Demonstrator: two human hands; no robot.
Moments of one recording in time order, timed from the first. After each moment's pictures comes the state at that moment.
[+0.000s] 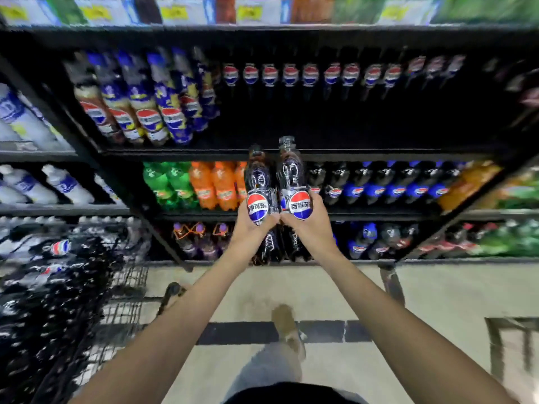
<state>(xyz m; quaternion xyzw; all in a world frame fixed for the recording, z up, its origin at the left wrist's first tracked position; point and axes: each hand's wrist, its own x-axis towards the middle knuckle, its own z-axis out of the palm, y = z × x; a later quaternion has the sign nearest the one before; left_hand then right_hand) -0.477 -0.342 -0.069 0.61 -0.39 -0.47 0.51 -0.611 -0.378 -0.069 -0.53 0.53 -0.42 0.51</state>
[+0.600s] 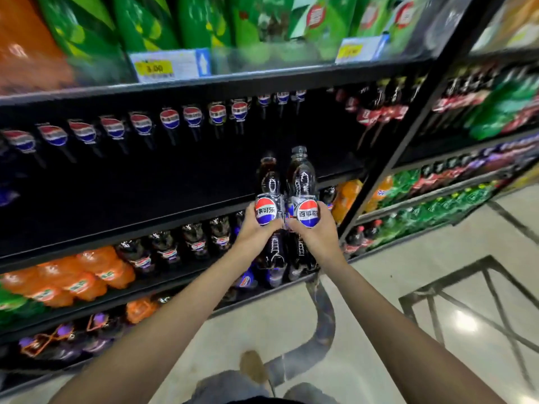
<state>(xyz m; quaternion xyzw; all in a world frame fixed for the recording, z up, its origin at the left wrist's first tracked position) -0.761 -0.565 -0.063 0.54 -0.49 -0.57 0.38 -0.902 -0.536 -0.065 -0.44 0.65 -0.49 0.37</state>
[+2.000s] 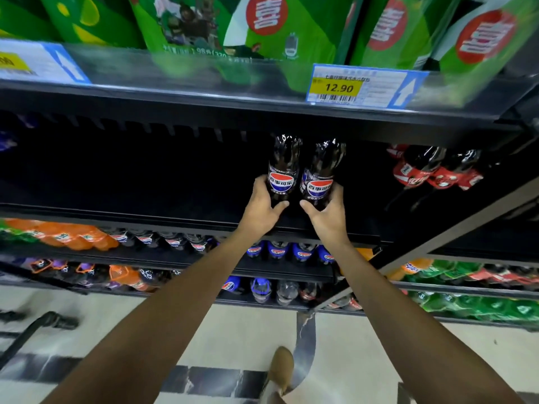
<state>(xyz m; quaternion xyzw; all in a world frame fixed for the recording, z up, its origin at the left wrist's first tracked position) -0.890 -0.754 -0.104 0.65 -0.57 -0.31 0.40 -1.046 -0.779 -0.111 -0.59 0.57 -0.42 0.39</state>
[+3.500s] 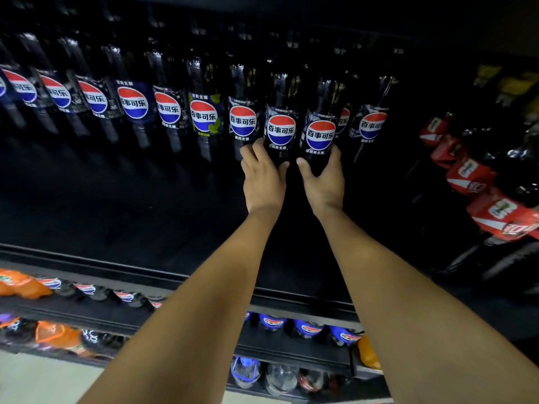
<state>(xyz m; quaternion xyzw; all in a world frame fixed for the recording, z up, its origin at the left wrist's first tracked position) -0.881 -0.914 -0.137 0.74 -0.48 -0.02 0.47 -0.972 -0.956 -0.143 -0.62 0.55 -0.48 0.29</state>
